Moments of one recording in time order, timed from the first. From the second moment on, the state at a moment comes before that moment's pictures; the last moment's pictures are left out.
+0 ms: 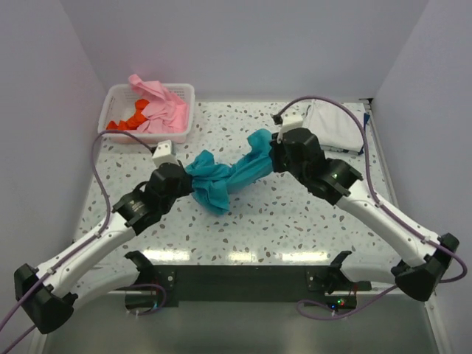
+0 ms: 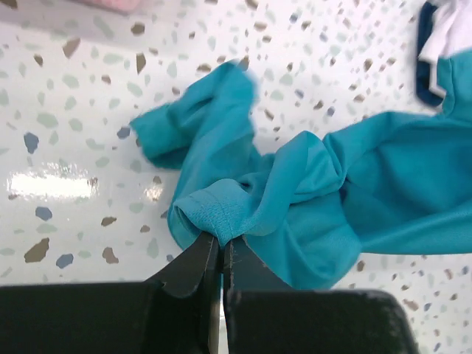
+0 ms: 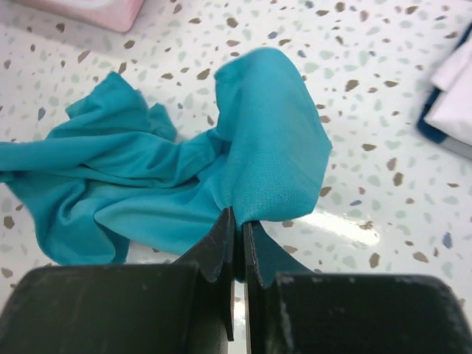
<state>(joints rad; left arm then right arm) -0.69 0.93 0.76 -0.42 -0.45 -0.69 0.78 1.25 1.28 -0.55 0.35 0.27</state>
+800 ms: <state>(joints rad) -0.69 0.45 1.22 -0.40 -0.30 -0.57 0.78 0.74 1.66 -0.78 0.23 0.22</state>
